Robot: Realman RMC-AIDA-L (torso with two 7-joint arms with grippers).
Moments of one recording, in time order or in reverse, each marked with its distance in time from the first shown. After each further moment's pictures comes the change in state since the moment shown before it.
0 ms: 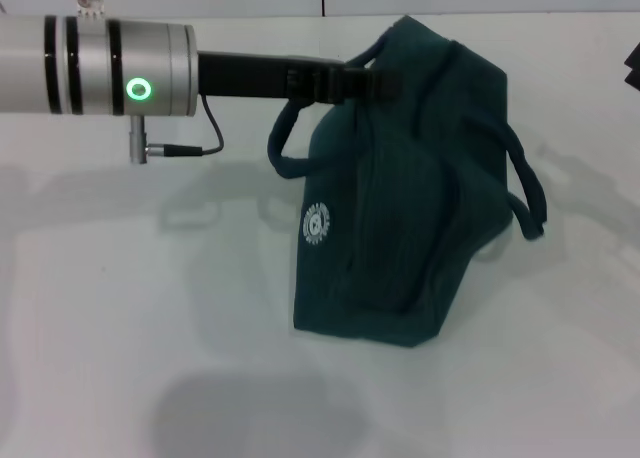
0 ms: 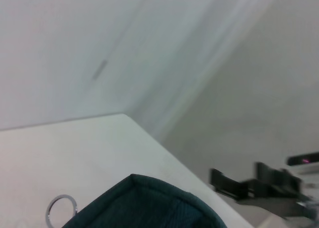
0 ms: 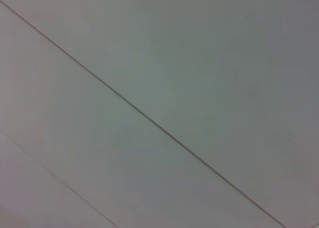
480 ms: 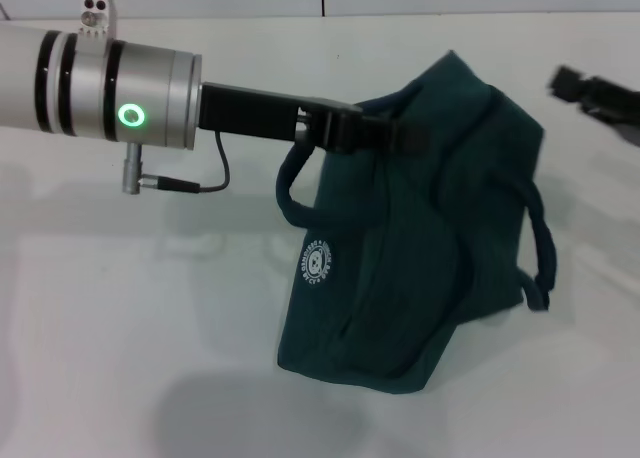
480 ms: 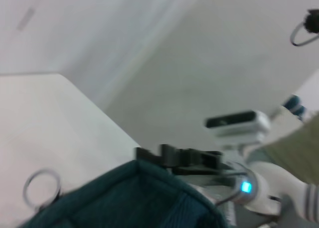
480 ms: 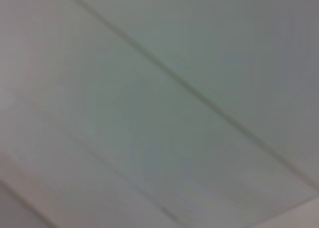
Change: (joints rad) left arm -0.003 -0.004 0.008 0.012 0.007 0.195 -0.047; right arm 0.061 0.017 -0.123 0.002 -0.001 0.028 0.032
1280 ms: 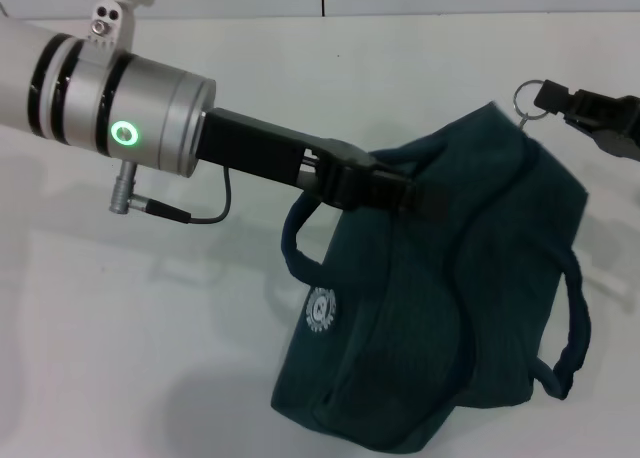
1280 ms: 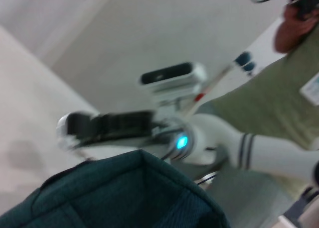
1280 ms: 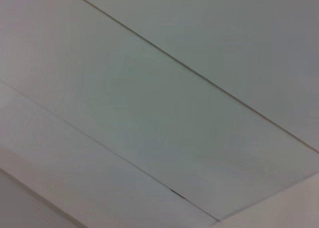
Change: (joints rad) left arm -0.035 -0.003 0.004 0.011 0.046 0.170 -0.021; right arm 0.013 0.000 -0.072 0.011 0.034 0.012 0.059
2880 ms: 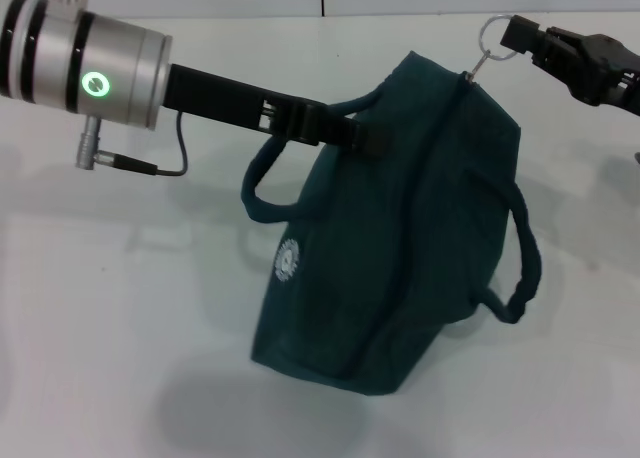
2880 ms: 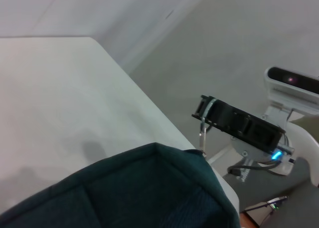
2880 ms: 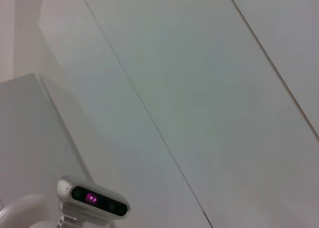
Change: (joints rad) left arm -0.019 0.059 -0.054 0.001 0.086 -0.110 -0.112; right arm 0.026 0.045 -0.010 -0.181 0.007 -0.008 -0.333
